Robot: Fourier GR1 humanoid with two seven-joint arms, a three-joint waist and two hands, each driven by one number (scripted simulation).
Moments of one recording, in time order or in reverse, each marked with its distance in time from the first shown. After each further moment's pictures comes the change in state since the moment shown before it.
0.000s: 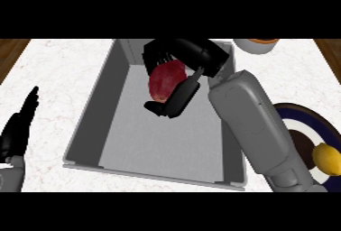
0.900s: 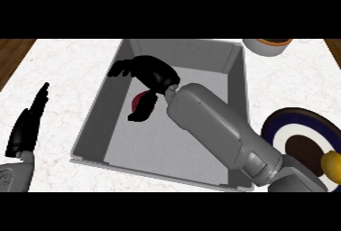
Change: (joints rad) left arm -0.033 -0.030 -0.023 0.007 -0.034 -0.005 -0.005; right arm -0.172 0.039 0.443 0.426 -0.348 -0.399 0.151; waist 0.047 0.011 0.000
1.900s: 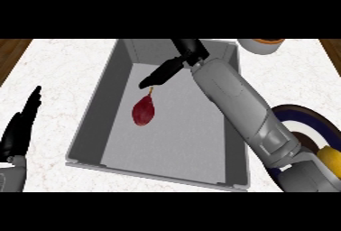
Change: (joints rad) left arm 0.029 0.011 0.036 -0.011 0.012 -0.019 -0.008; right arm -0.065 -0.071 -0.226 0.178 -0.381 -0.026 -0.323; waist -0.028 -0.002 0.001
